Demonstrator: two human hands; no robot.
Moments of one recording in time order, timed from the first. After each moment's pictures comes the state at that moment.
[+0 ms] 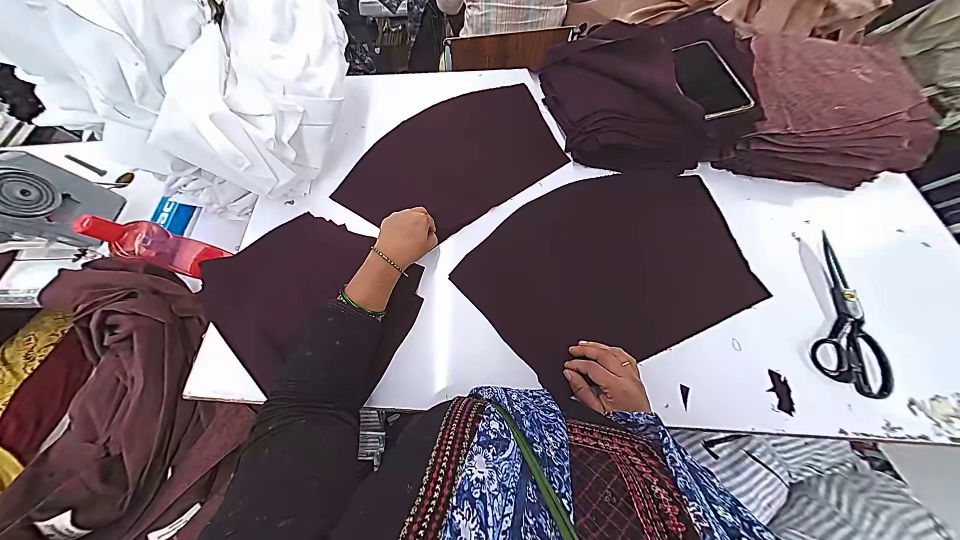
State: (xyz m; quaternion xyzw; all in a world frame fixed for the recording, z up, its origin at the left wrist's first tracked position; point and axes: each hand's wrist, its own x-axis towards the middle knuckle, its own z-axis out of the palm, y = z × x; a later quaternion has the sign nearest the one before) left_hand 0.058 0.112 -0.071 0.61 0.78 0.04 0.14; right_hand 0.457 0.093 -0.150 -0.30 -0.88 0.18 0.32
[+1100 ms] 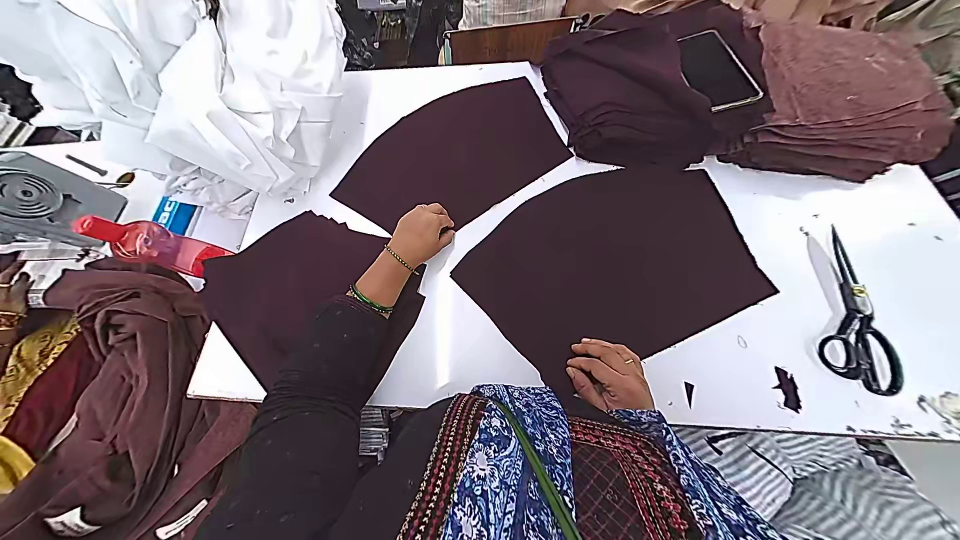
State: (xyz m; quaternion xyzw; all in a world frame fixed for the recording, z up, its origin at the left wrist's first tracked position) left_hand 0.061 0.120 -0.095 0.71 0.69 0.14 0.10; right_hand 0.457 0.093 -0.150 -0.30 -0.88 0.18 0.32
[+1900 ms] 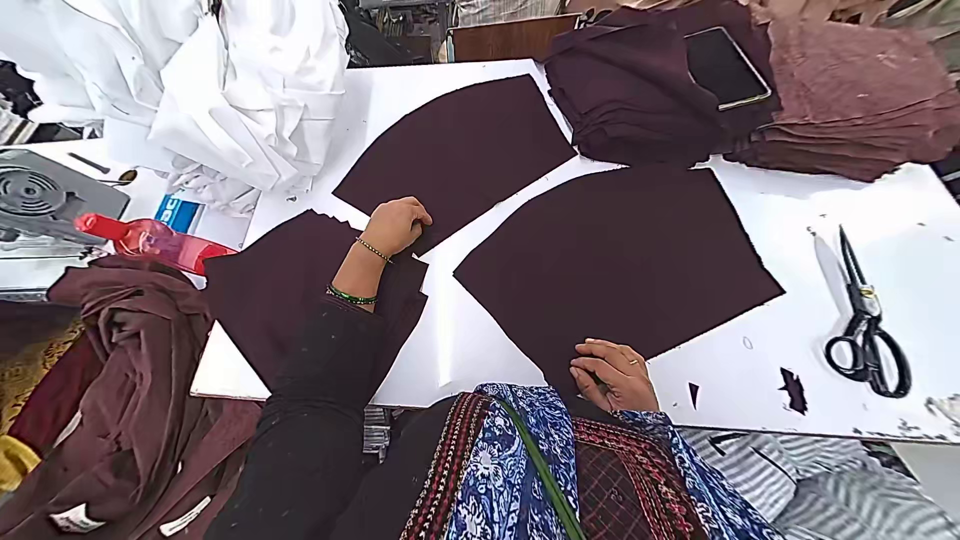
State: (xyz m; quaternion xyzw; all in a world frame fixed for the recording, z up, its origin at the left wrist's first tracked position) left_hand 0.021 0.107 -0.076 0.66 0.73 0.11 0.16; right_hand 0.456 0.093 -0.153 -0.30 -0.88 0.18 0.33
